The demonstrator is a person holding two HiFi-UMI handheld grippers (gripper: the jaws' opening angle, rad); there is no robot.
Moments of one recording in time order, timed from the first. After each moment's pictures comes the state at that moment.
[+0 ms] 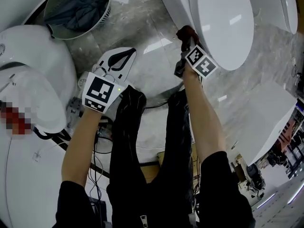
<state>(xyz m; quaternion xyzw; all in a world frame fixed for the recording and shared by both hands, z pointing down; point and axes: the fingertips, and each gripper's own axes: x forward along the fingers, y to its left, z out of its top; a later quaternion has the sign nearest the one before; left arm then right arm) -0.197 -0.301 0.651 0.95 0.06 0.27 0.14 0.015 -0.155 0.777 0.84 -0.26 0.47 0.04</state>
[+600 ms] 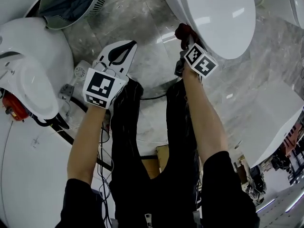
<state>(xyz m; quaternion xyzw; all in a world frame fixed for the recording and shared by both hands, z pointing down) -0.164 -0.227 0.647 0.95 0.02 0.28 0.15 0.017 -0.081 0.786 0.82 -0.29 0.49 0.03</state>
